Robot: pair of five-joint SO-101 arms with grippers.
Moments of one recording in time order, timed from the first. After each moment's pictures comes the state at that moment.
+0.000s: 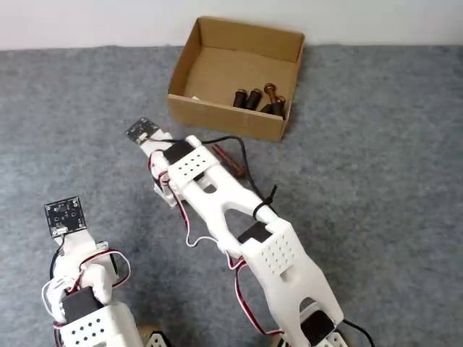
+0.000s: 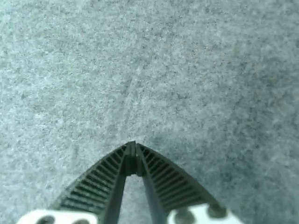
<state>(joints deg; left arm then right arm) -30.3 -89.9 95.0 61.8 0.8 -43.2 48.3 -34.3 73.4 6.3</state>
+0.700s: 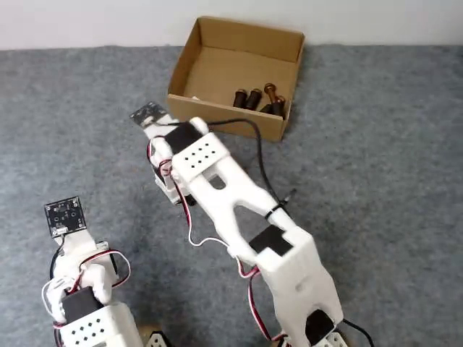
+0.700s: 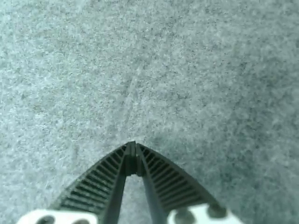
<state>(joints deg) -30.3 -89.9 95.0 61.8 0.8 -42.9 33.2 -35.6 93.0 -1.8</state>
